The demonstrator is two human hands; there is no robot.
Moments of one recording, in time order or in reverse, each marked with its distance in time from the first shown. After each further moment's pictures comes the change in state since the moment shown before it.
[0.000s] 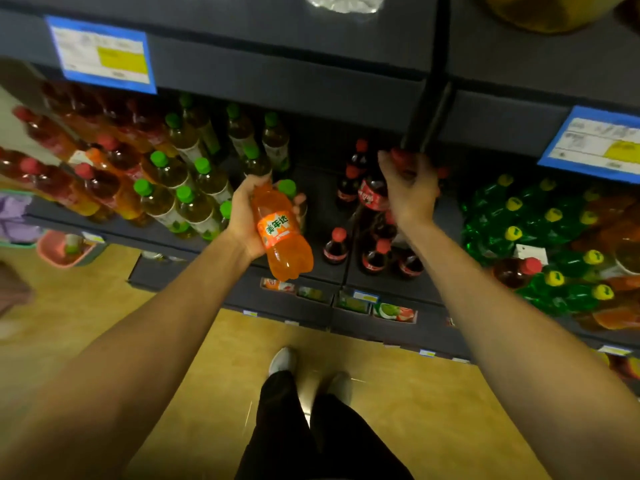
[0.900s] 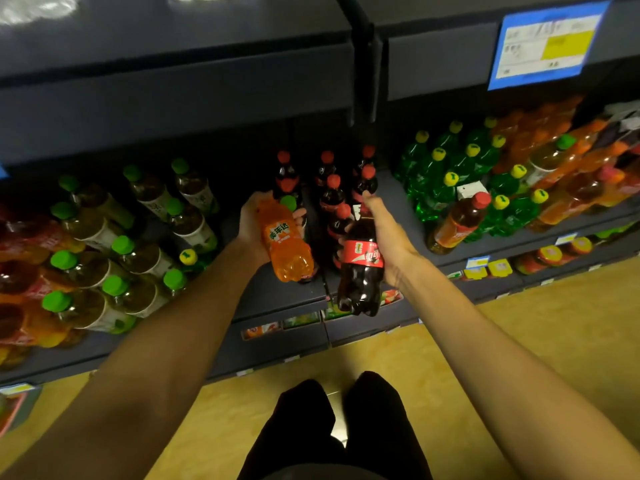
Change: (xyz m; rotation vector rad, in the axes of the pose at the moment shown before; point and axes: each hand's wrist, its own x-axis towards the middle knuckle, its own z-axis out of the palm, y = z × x) left_hand 0.109 -0.025 0.026 0.398 0.044 -0.215; right_hand -0.057 0.055 -0.029 0.365 0.064 0.765
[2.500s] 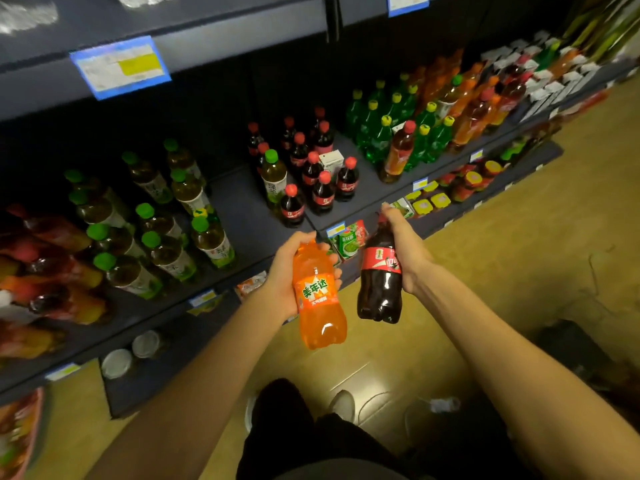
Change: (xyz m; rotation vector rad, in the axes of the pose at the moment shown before) left_hand -0.235 -0.101 -0.077 0.196 -0.446 -0.348; right_hand -0.231 0.123 -0.011 0.181 0.228 -0.052
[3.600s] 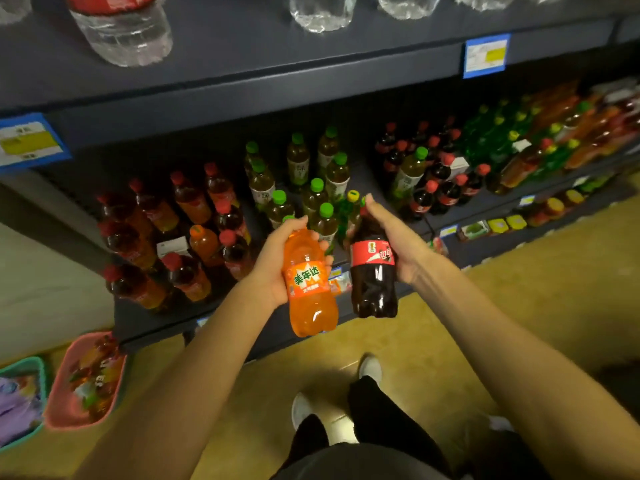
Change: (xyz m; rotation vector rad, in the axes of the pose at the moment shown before) left_hand -0.185 0.107 -0.268 -0.054 0.066 0.204; right_hand -0.089 0.093 0.312 -0.036 -0.413 0.070
